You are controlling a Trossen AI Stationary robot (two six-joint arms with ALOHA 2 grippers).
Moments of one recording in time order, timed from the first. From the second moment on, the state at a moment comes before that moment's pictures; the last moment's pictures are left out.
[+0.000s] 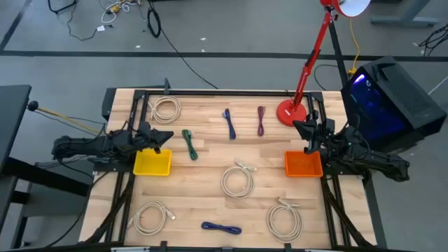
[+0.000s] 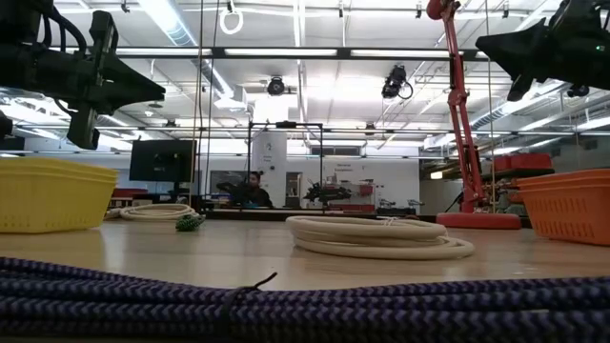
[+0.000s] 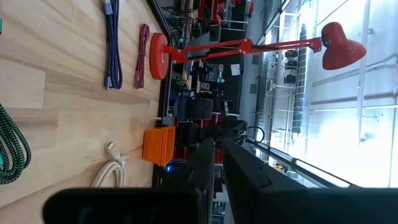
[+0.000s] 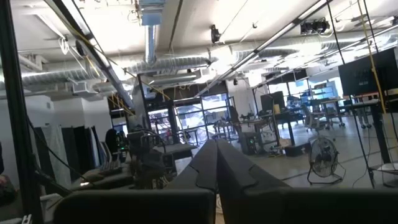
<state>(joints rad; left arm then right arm) -0.04 0.02 0.07 -0.06 -0.42 -1.66 -0.28 0.00 0.02 0.38 0.01 0.17</state>
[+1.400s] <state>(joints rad) -0.04 0.02 0.07 0.12 -0.44 -1.61 -0.28 0.00 0.02 0.54 0.02 0.19</state>
